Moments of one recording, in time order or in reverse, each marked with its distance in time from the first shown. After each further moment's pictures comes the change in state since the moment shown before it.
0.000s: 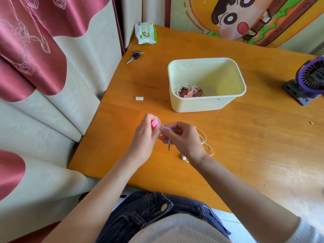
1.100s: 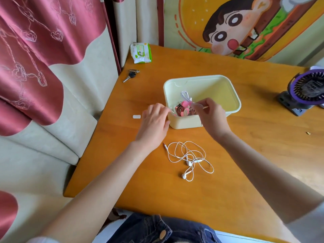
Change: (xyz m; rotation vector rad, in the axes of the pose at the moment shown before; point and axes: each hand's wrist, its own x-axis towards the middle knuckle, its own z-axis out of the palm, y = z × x) left_hand 0.088 0.010 0.011 0.540 -0.082 0.209; right_hand 0.088 -0.037 -0.080 -0.519 0.377 -0.294
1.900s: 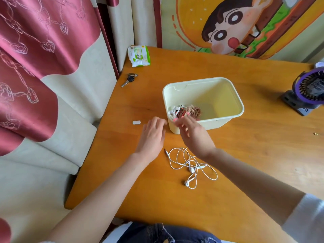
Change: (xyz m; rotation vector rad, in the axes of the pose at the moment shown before) left_hand -0.001 -0.023 0.035 -0.040 -0.034 -0.004; right_hand -0.014 0.019 0.042 -0.206 -0.162 -0.458
